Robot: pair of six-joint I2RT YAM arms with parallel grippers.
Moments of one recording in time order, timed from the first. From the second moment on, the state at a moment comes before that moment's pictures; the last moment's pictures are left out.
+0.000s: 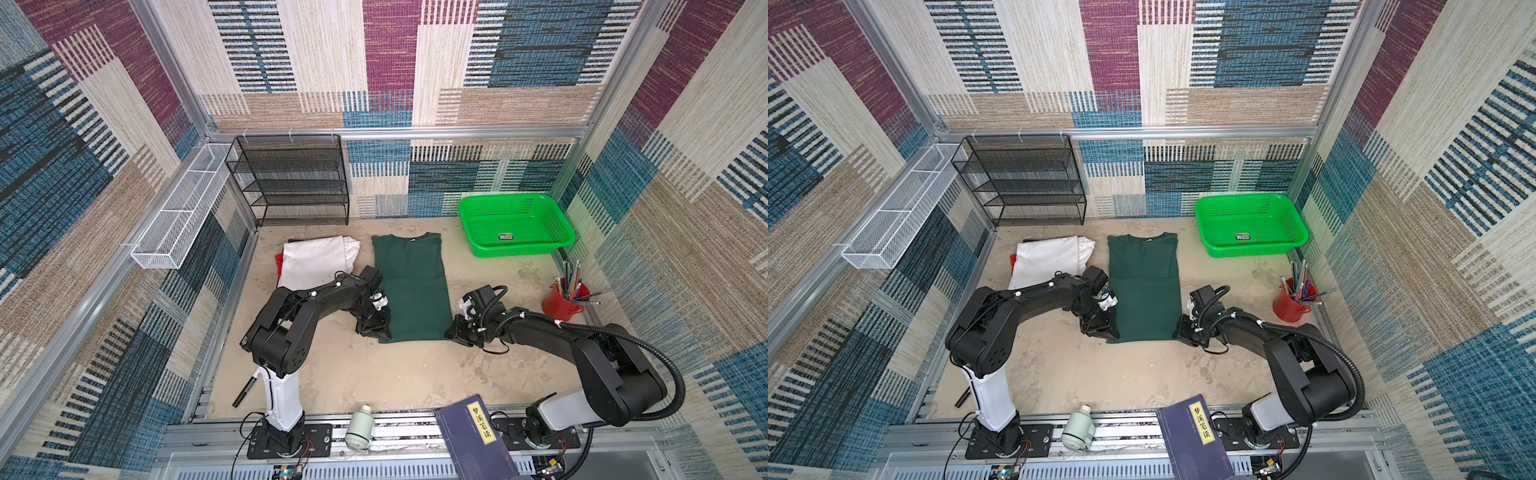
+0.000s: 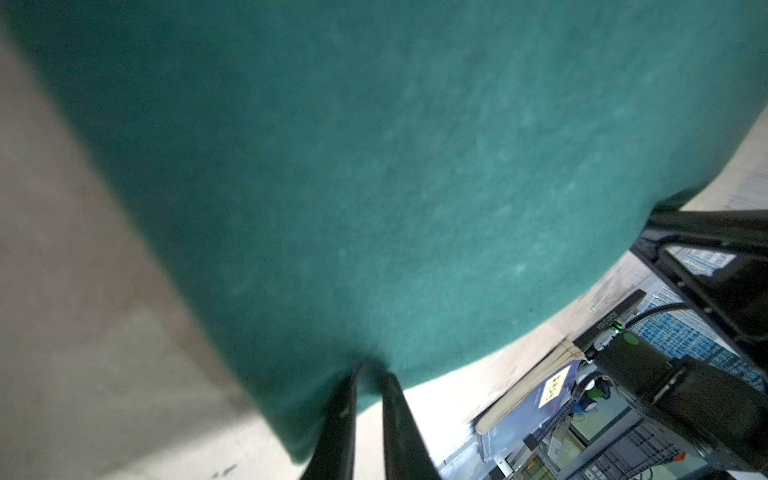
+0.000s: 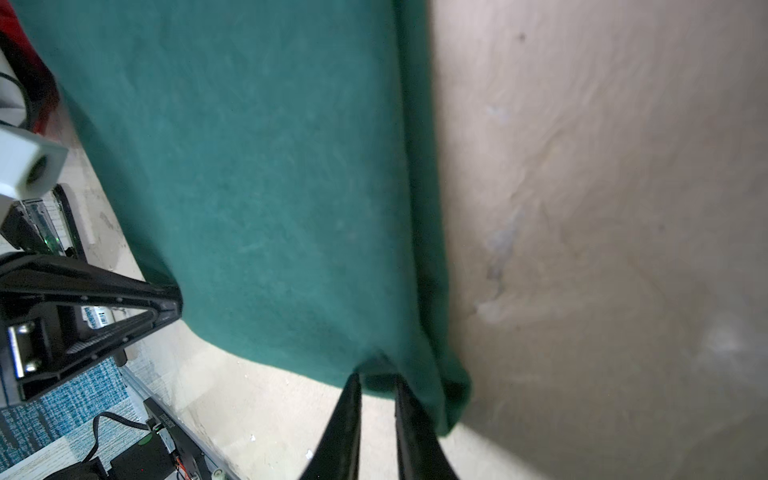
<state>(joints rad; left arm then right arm) -0.52 1.89 1.15 -0.76 0.53 -0.43 0.41 1.46 0.62 -0.28 -0.40 0.70</state>
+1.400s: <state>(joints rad) -0.69 1.97 1.29 -0.92 0.51 -0.42 0.62 1.54 0.69 -0.29 -0.38 0.88</state>
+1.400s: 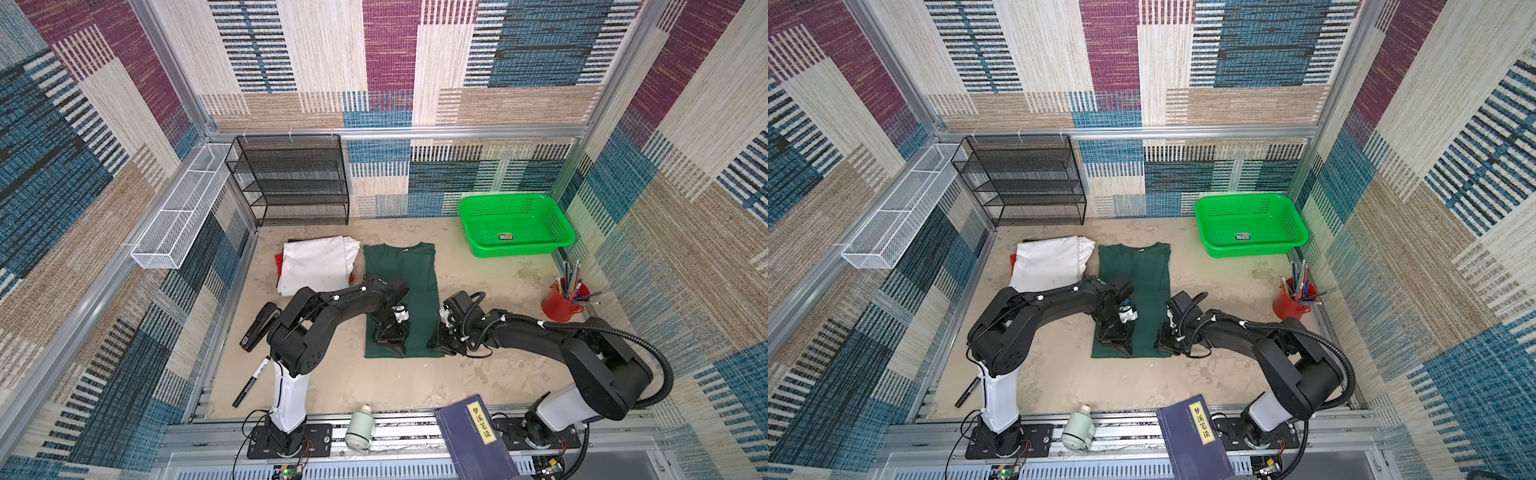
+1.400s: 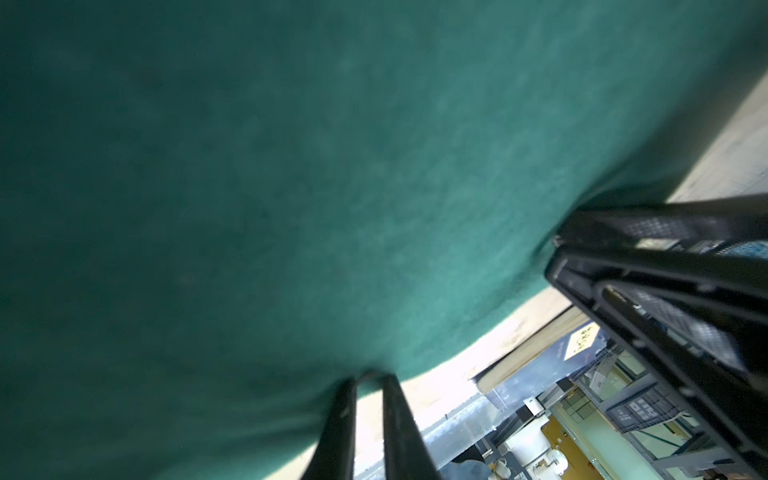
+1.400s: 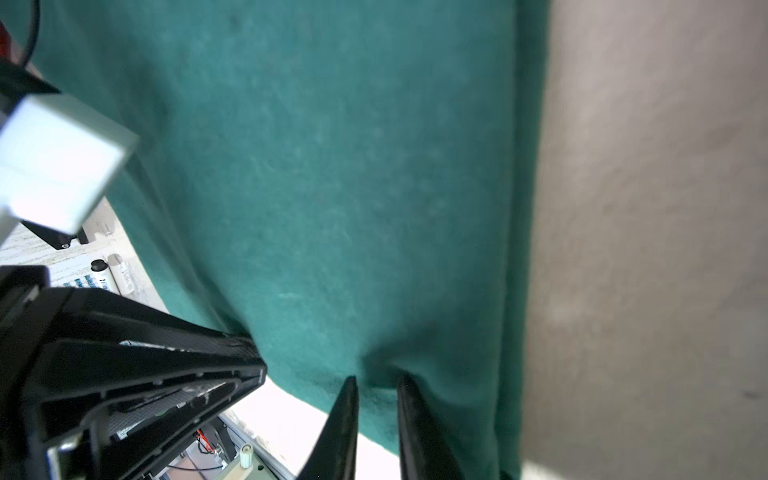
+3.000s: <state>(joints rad) -0.54 1.57 0.92 -0.84 0.40 -0.43 0.66 1.19 0.57 -0.57 -0.30 0.90</state>
